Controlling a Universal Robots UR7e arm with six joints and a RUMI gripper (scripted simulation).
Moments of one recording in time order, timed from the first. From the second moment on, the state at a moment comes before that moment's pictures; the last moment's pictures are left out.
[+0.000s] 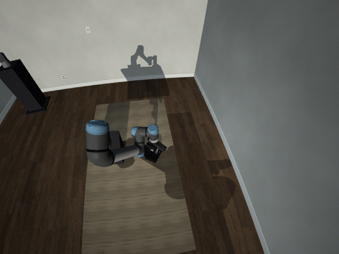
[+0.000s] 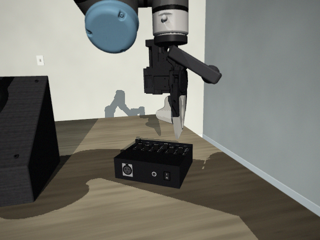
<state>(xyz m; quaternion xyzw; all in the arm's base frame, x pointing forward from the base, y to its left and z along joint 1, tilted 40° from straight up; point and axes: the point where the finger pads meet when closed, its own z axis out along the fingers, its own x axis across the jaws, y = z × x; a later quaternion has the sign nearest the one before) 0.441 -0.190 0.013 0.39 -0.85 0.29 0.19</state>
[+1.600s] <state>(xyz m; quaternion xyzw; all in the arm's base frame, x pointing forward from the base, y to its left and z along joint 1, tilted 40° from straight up) 0.440 -0.200 0.000 0.39 -0.85 0.29 0.19</state>
